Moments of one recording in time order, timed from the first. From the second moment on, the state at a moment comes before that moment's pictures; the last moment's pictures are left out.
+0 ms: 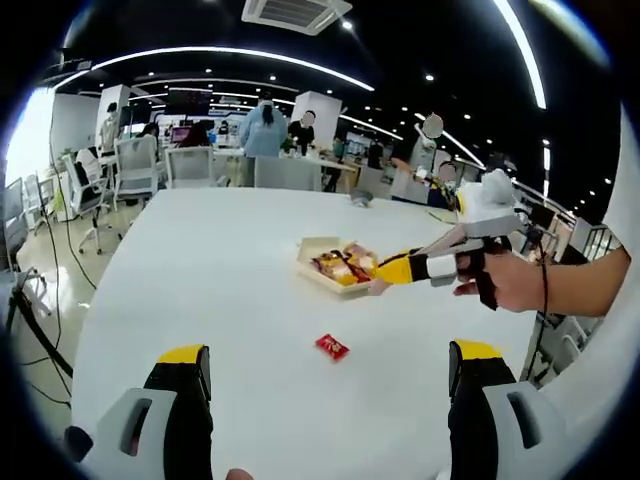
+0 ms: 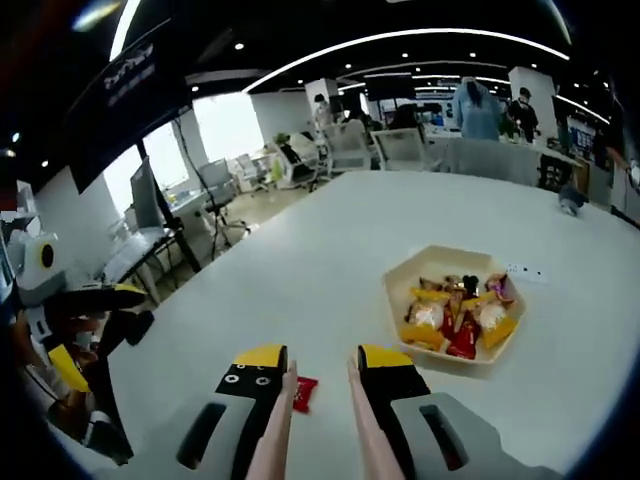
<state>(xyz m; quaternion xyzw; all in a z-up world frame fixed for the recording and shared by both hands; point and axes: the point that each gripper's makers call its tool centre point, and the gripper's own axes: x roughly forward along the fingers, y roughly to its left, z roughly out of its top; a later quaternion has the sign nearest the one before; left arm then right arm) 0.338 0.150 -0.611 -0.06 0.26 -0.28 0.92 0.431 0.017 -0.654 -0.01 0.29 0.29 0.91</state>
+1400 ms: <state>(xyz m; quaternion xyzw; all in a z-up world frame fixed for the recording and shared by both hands) 0.322 0.177 -0.616 -0.05 0.29 -0.24 0.93 0.415 0.055 -0.726 -0.10 0.33 0.31 0.89</state>
